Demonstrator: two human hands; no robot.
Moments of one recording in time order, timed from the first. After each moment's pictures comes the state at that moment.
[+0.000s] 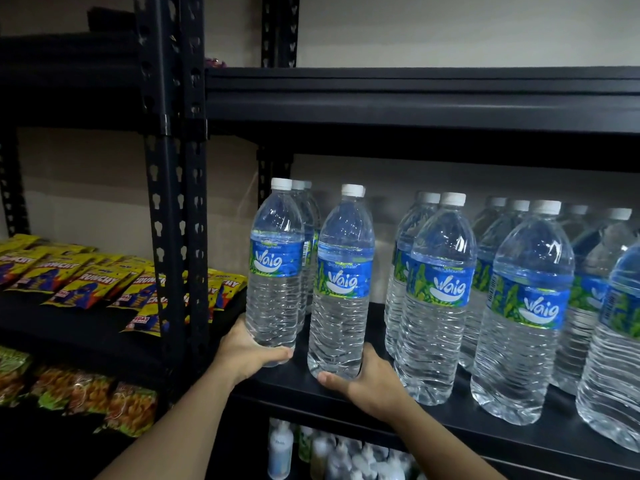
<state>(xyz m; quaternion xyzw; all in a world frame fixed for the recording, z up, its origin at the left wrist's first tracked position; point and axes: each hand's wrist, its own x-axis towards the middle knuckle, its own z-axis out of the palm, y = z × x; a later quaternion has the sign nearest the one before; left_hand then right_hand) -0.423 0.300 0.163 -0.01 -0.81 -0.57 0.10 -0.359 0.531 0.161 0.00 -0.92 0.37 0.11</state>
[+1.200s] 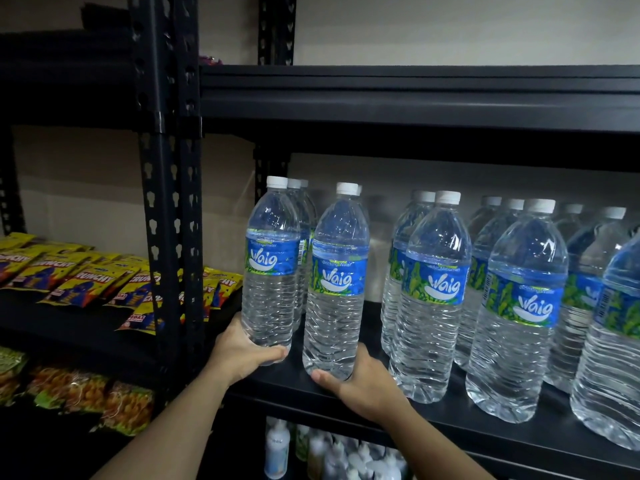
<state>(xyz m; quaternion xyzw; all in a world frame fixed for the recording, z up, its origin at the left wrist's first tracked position) -0.427 0.296 0.157 0.00 -0.84 -0.53 0.10 -0.359 0.529 0.158 0.00 -0.94 0.32 0.09</state>
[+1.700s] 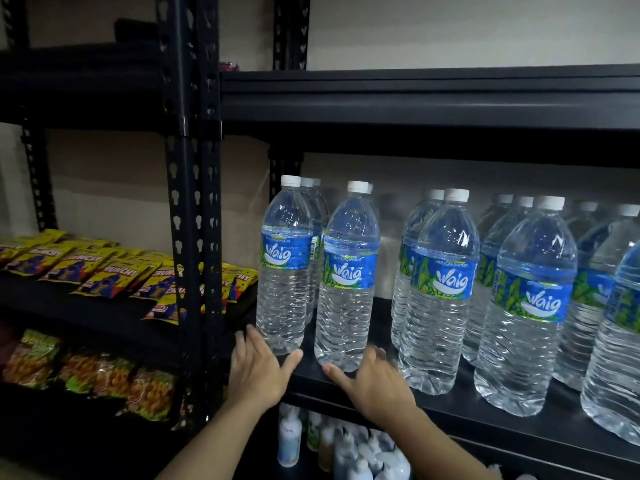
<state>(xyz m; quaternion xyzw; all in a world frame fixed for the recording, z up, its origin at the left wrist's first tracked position) -0.367 0.329 0.152 0.06 -0.95 -0.28 0.11 -0.339 0.515 0.159 -0.03 -0.97 0.19 0.12</state>
